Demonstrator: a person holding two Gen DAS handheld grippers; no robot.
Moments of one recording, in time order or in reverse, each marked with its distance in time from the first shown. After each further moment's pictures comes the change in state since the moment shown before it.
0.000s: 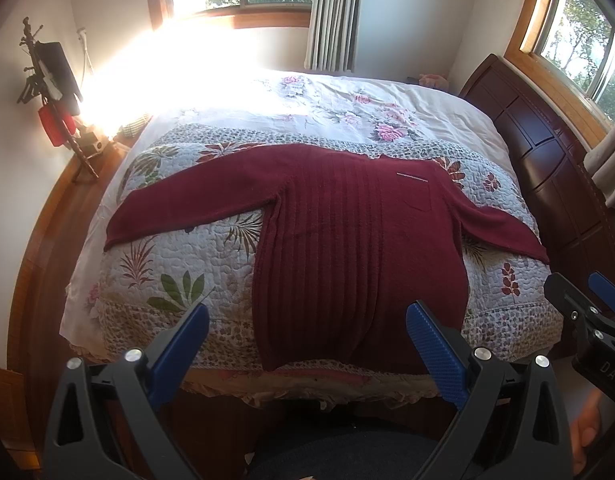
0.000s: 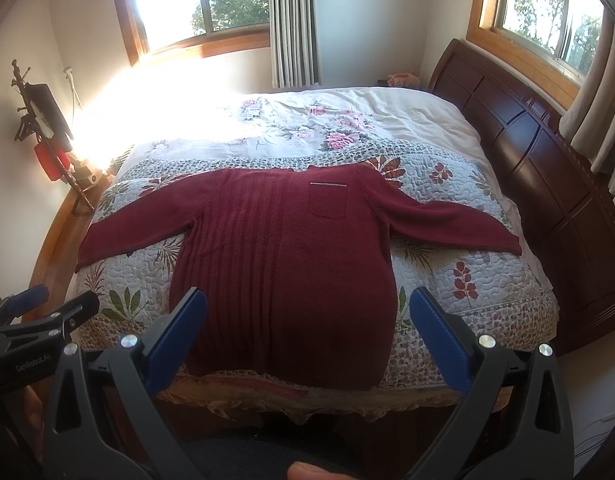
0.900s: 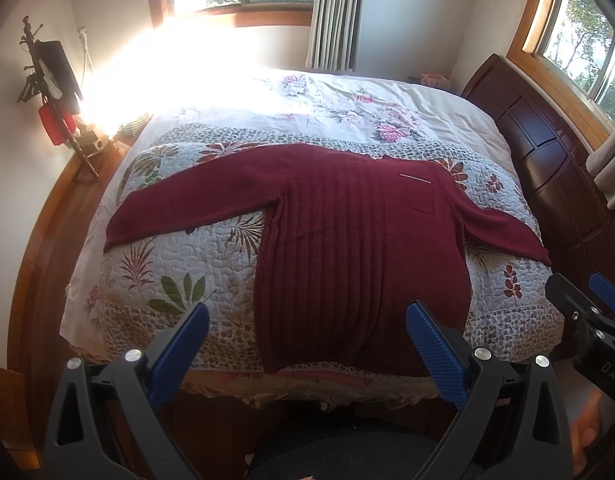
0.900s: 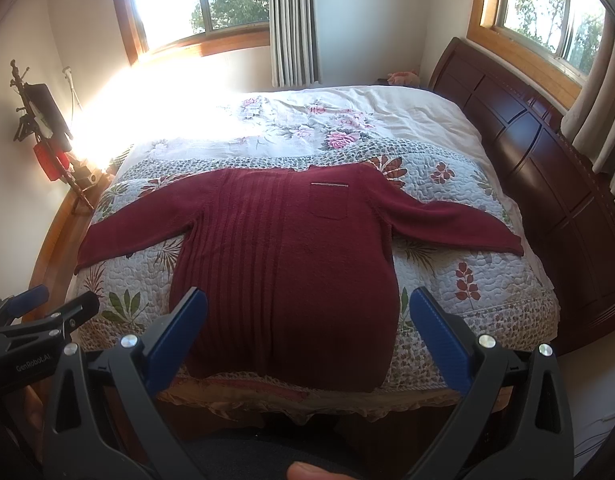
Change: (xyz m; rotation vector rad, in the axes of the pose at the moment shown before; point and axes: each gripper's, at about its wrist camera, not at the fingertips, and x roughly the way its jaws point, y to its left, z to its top) left arm 0.003 0.003 0.003 -0.002 0.003 0.001; right arm 0.000 0.001 0.001 0.002 0.000 0.000
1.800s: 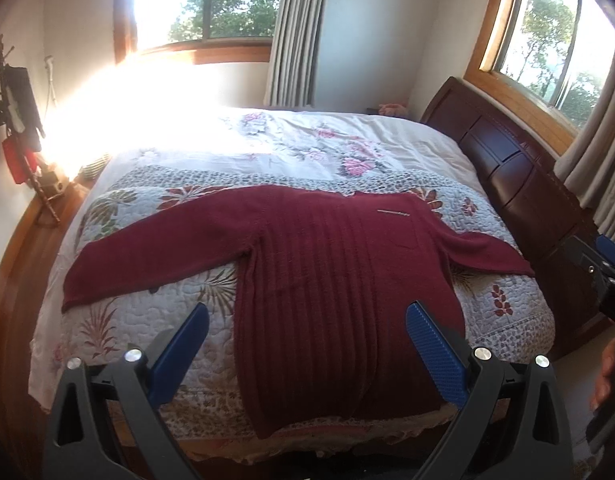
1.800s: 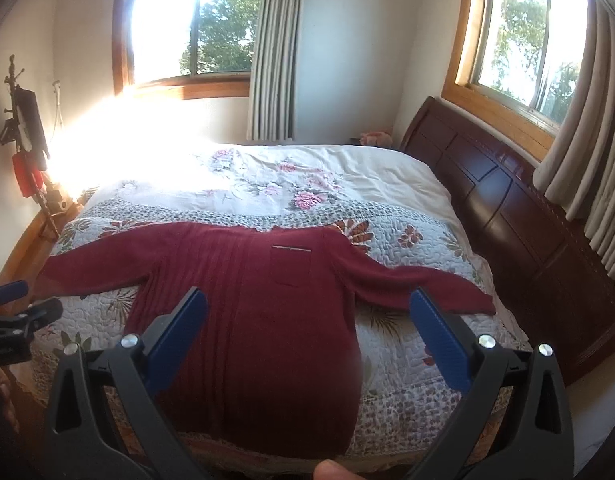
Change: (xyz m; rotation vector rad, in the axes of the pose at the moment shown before) left arm 0.058 0.027 0.019 0.077 -0.170 -0.196; right arm 0.031 -0.029 0.008 -0.031 -0.217 -0.154
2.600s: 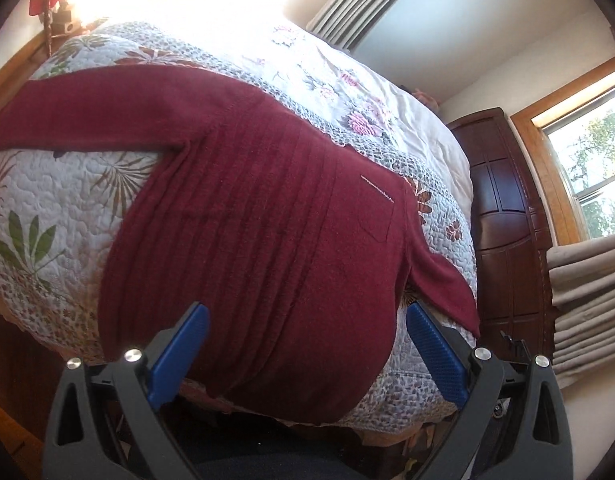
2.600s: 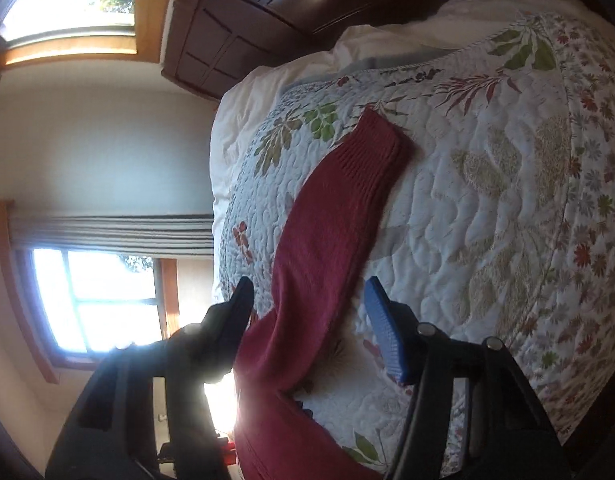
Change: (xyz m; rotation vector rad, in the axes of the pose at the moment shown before) left arm 0.117 -0.035 0.000 -0.487 0.238 -0.114; right arm 0.310 -0.469 -0.181 1.439 0.165 0.345
